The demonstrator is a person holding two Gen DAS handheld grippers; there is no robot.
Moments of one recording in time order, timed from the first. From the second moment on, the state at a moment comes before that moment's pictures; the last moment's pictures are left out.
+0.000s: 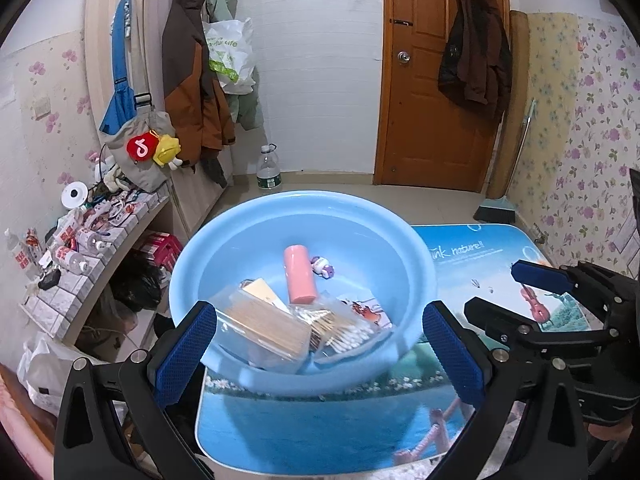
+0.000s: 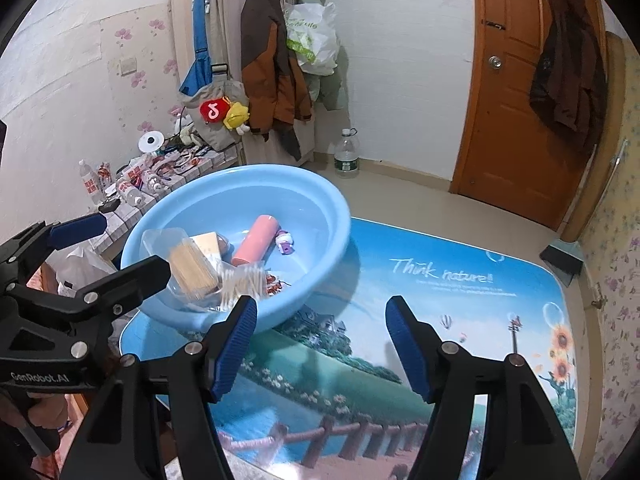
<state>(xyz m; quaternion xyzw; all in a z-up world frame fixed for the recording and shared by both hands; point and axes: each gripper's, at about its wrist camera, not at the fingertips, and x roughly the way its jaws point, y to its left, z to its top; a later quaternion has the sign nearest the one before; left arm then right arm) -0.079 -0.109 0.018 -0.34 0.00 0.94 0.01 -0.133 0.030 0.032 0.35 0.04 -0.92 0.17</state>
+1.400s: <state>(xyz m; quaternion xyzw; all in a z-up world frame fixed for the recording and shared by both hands) -0.019 -0.074 0.022 -0.31 0.01 0.95 -0.03 -0.044 0.071 0.048 0.31 -0.04 -0.95 0.08</state>
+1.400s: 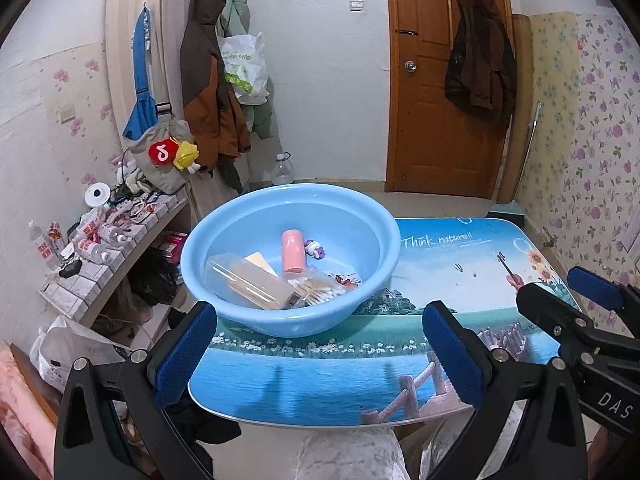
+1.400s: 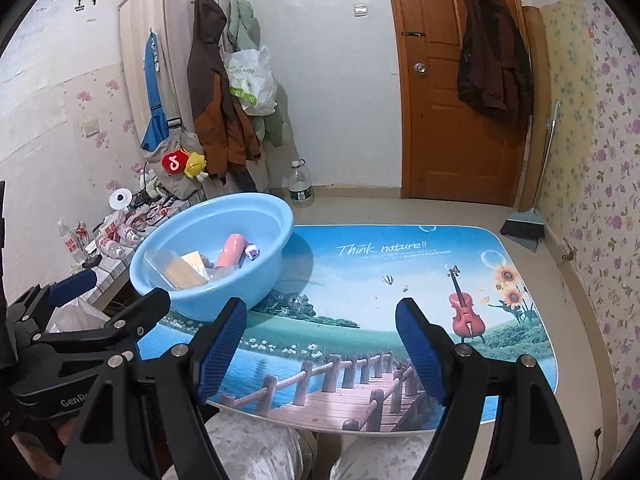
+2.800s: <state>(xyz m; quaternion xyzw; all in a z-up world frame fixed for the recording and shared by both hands) -0.114 -0.095 0.076 -0.45 0.00 0.89 0.00 -0.129 0.039 0.138 0.43 0.02 -0.90 0.07</state>
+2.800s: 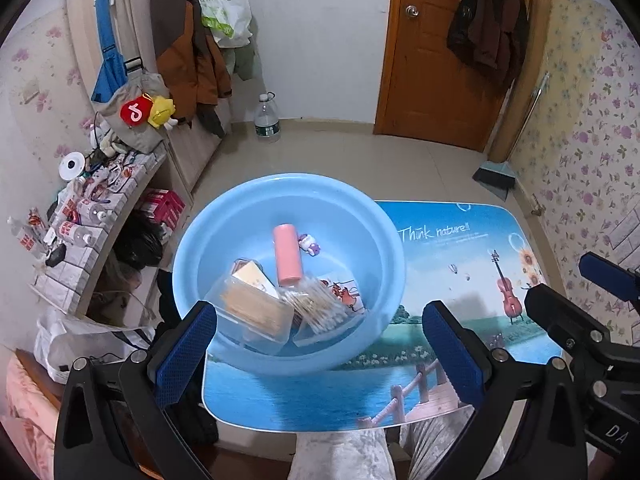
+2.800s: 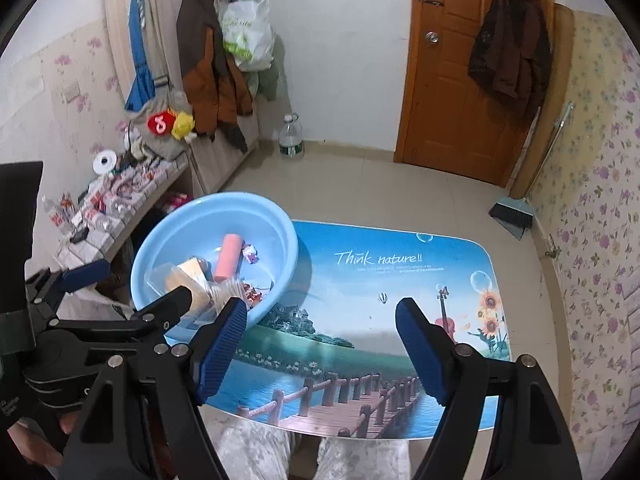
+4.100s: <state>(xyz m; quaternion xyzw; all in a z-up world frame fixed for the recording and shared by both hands) -0.157 -0.041 0.065 -0.49 0.01 0.87 0.02 -0.165 0.092 0.132 0.46 0.01 -0.89 0.05</state>
